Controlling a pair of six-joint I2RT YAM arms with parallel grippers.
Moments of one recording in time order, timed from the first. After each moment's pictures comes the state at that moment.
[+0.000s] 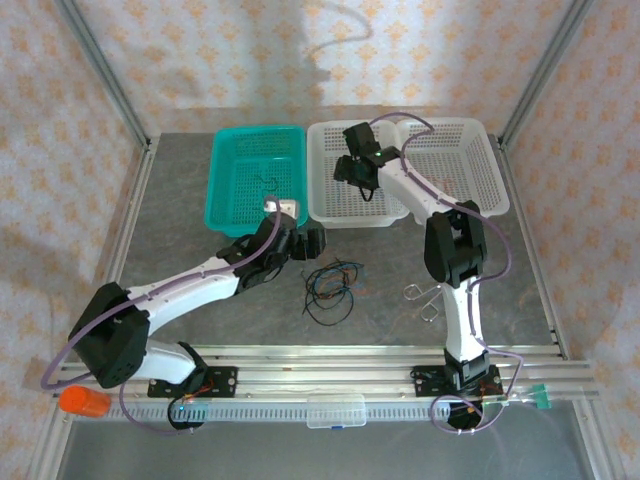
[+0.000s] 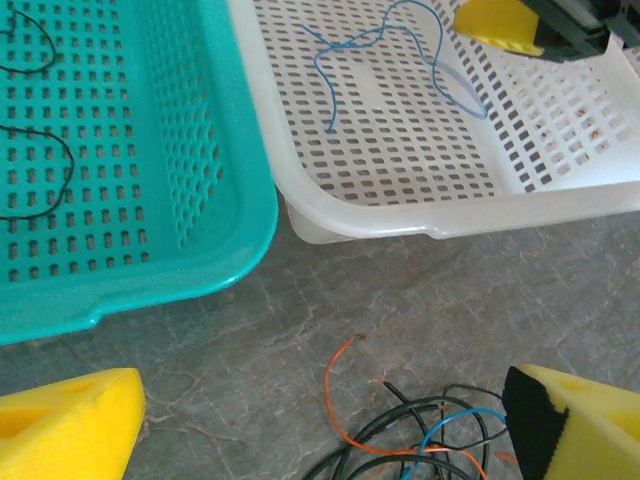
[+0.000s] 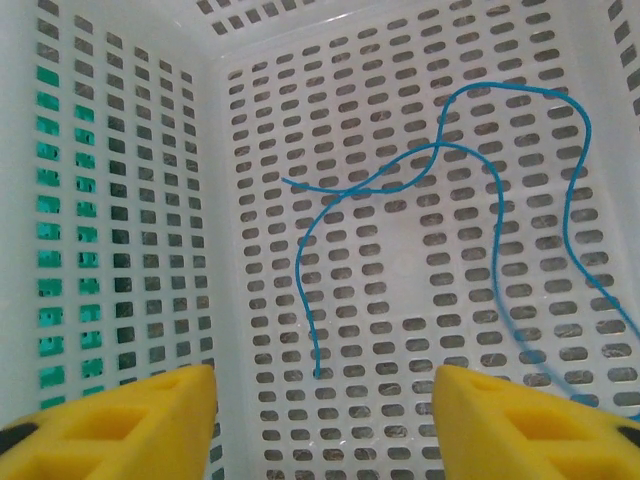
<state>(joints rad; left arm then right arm) -0.68 1.38 0.82 -0.08 -0.22 -0.56 0.45 2.15 1.89 -0.66 0.08 0.59</state>
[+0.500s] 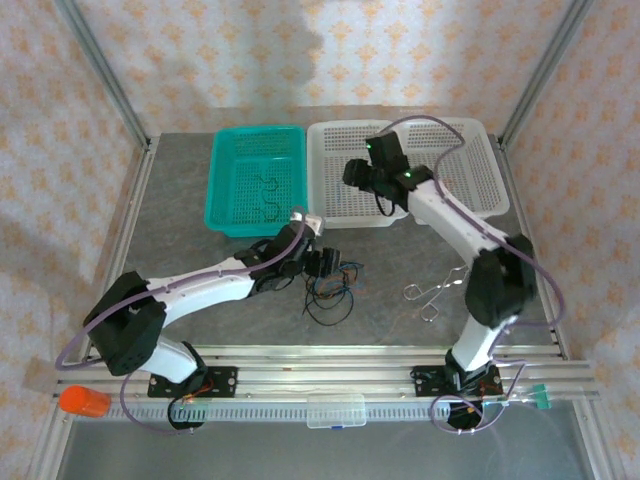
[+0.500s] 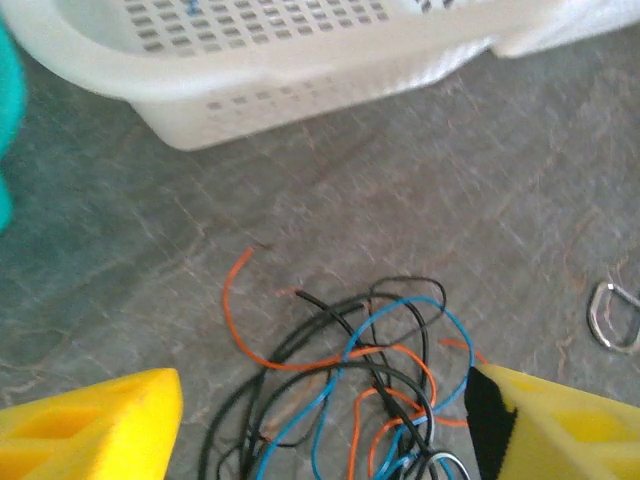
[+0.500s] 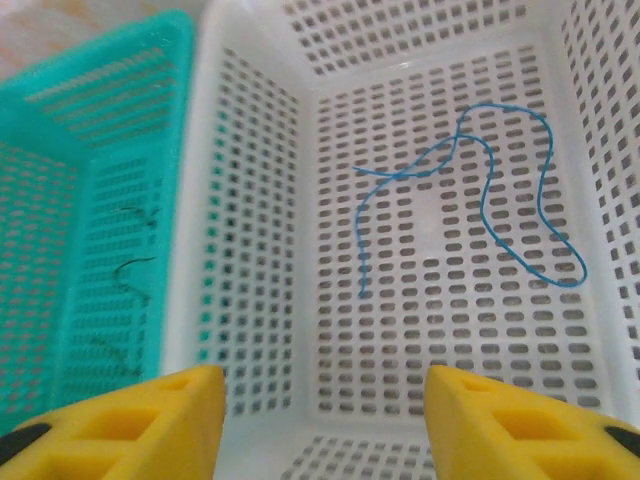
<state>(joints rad) -0.77 1.47 0.85 -0.12 -0.09 -0.47 0.47 1.67 1.45 -0.47 0.02 0.55</state>
